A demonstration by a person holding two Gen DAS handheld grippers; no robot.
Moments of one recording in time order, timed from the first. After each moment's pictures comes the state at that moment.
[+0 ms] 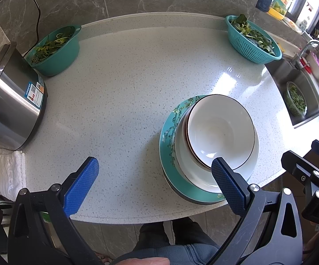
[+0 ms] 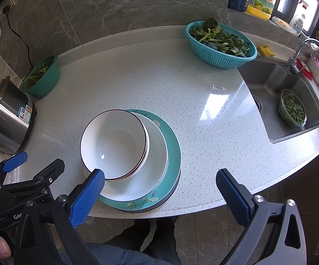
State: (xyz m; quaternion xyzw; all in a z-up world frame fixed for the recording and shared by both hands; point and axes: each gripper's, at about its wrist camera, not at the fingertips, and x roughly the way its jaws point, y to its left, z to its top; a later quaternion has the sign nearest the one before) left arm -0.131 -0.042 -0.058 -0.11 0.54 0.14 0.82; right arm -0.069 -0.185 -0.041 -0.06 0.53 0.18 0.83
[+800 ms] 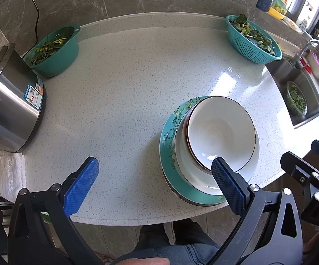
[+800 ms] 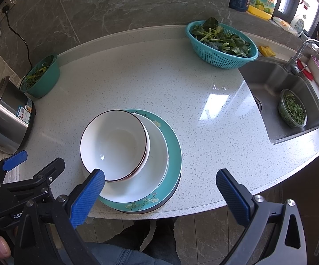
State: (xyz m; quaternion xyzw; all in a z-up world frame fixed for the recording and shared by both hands) left arm -0.129 -0.042 -0.059 -0.11 0.54 0.15 0.82; right arm -0.067 -0.183 -0.041 -0.07 0.53 0.18 0.83
